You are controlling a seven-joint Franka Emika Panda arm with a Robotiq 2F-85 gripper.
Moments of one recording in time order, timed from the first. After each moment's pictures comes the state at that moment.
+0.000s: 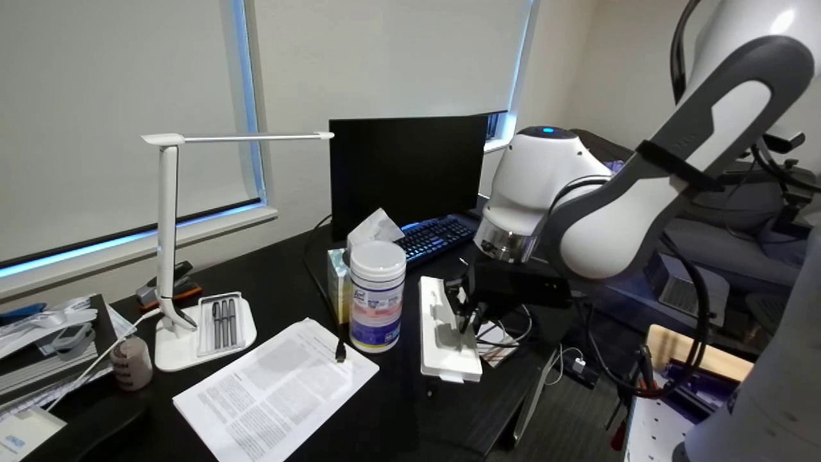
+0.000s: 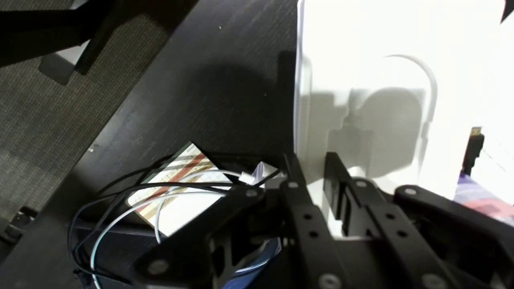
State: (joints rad) arm 0.08 -0.08 0.14 -2.78 0.01 2.85 1.13
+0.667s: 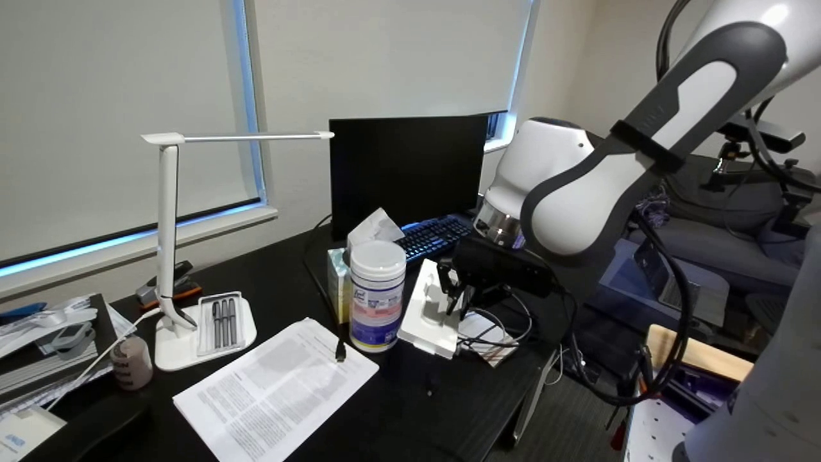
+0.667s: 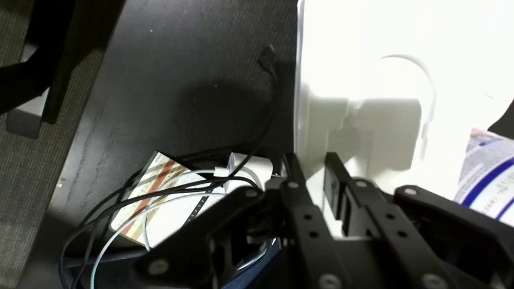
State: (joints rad) arm 0.10 -0.07 0.11 -2.76 0.27 2.93 1.11
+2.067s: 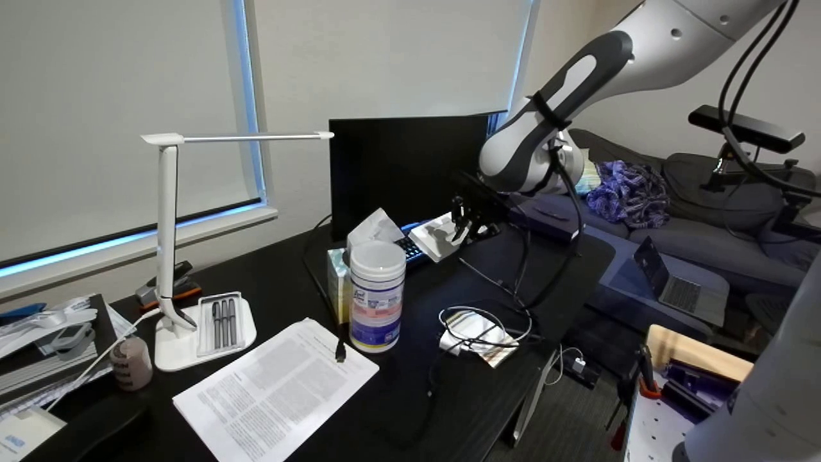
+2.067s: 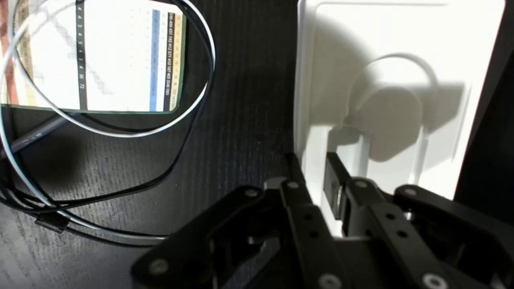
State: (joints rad) arm -0.09 0.16 -0.11 -2.45 0.36 2.93 1.12
